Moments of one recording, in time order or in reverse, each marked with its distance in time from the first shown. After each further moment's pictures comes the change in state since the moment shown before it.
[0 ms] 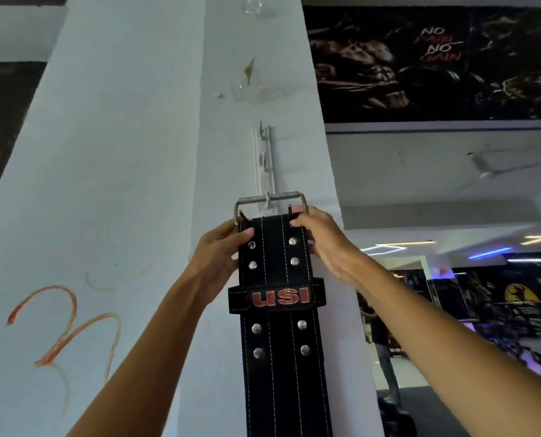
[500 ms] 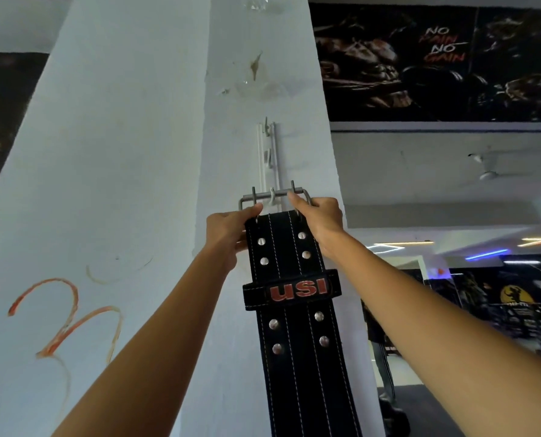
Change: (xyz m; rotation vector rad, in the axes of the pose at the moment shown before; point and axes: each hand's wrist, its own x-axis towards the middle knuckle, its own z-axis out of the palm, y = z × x) left_hand 0.025 0.017 0.021 0.096 0.350 -0.117; right_hand 0.029 -0.003 0.013 -0.232 0.412 -0.051
